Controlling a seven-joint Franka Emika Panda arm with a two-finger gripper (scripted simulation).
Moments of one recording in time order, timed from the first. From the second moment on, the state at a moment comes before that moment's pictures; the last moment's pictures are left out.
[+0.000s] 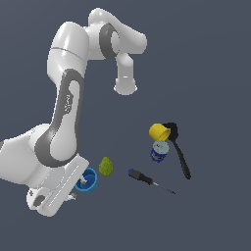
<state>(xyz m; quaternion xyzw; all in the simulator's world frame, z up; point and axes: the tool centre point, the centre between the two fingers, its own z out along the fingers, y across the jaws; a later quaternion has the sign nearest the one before) 0.189 -0.178 0.074 -0.85 -0.46 -0.16 0.20</state>
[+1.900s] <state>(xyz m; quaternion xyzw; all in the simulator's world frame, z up) 0.141 -0.168 0.129 -0.85 -0.46 -0.16 0.20</state>
